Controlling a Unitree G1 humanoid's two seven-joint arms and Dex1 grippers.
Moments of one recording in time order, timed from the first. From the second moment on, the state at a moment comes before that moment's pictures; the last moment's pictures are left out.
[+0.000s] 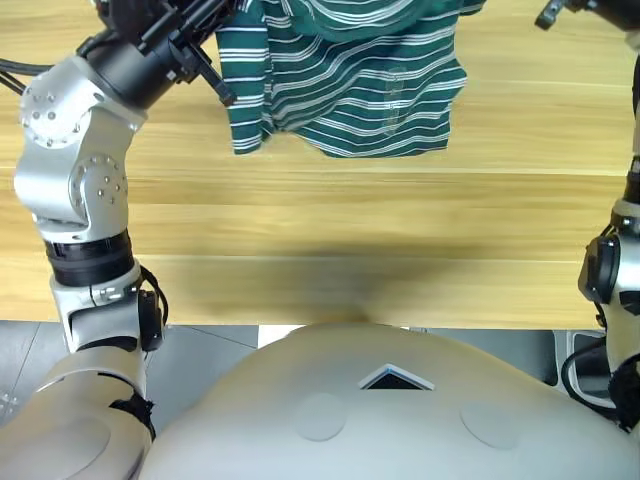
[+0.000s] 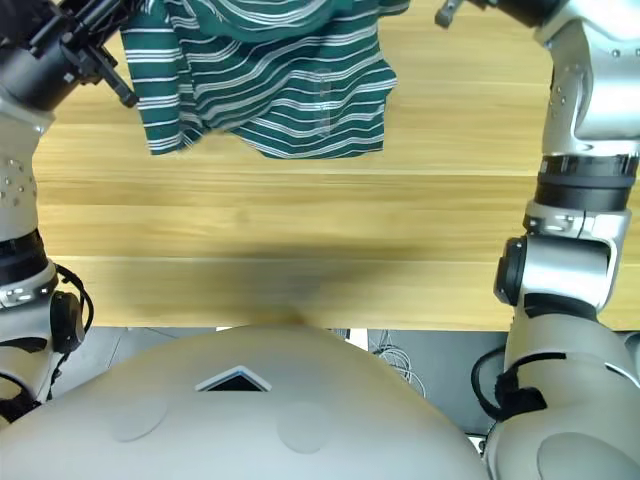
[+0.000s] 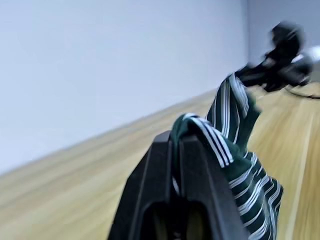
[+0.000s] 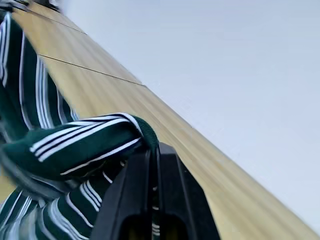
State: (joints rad) left arm -0.39 0.53 0.10 -0.09 -0.54 0.36 -0.73; right arm -0.72 -0.61 0.00 0.33 0.29 0.13 0.94
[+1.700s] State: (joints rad) left arm -0.29 0.69 0.46 -0.47 -0.97 0.14 -0.46; right arm -0.32 -0.75 -0.37 -0.22 0.85 -0.04 0.87
